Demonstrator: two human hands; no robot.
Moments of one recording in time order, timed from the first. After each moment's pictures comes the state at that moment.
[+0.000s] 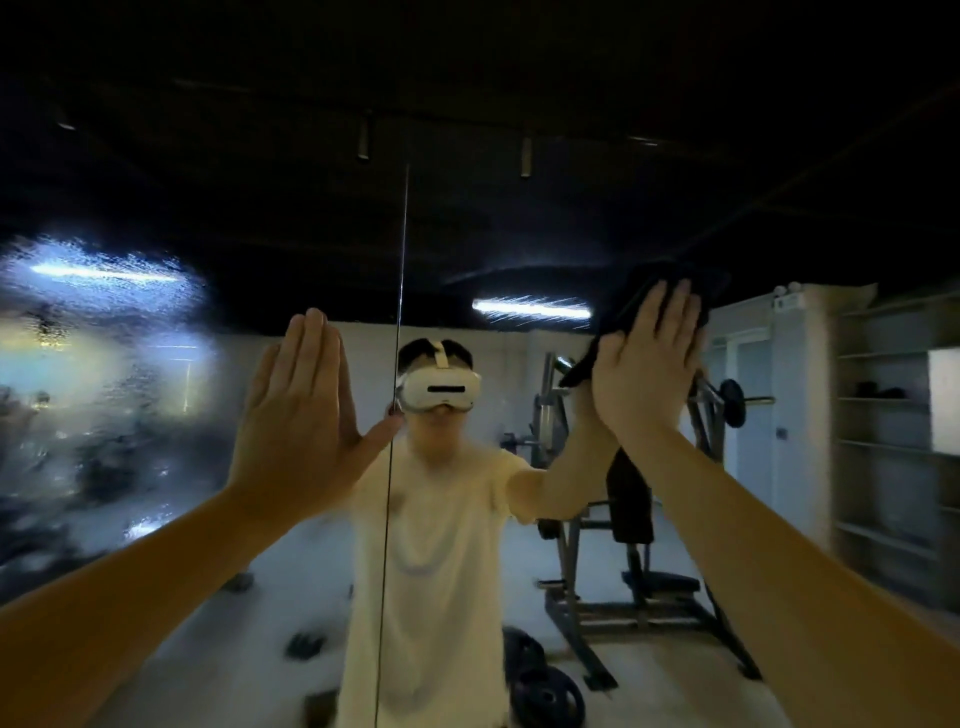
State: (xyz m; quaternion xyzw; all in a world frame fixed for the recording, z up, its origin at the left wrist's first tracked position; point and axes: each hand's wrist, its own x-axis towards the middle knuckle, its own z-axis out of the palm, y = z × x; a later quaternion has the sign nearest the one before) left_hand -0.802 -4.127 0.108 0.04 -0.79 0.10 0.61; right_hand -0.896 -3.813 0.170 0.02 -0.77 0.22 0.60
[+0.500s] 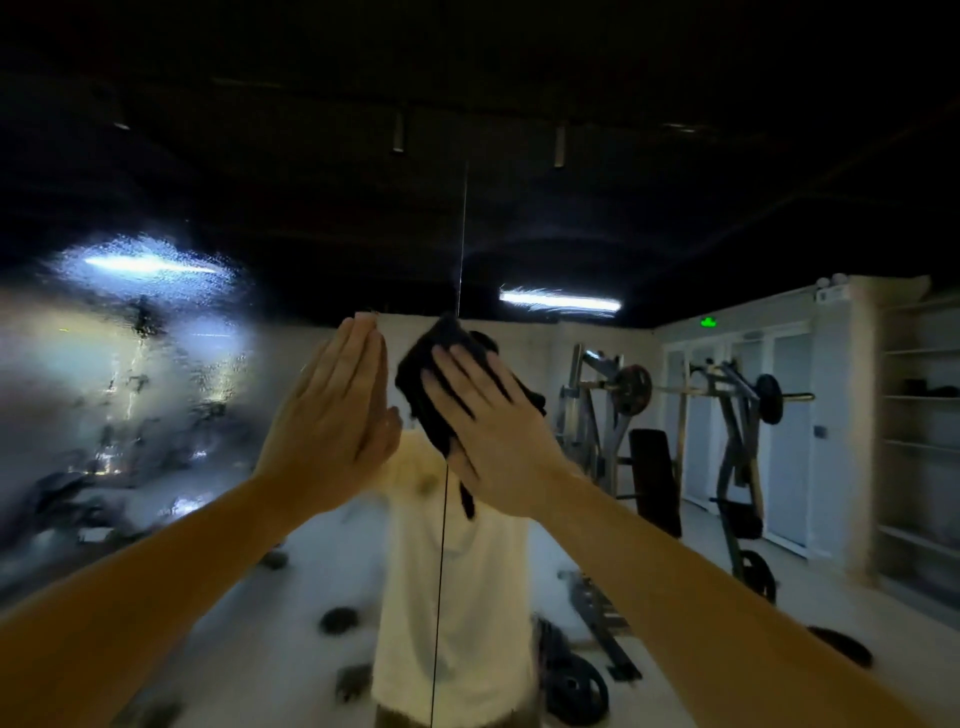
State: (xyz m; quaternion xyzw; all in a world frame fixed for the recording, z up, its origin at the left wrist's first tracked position) left_hand -0.783 -4.169 0.098 -0.04 -0.81 0.17 0.56; right_hand -0.854 -3.947 0.106 0.39 -0.72 -0.13 0.56
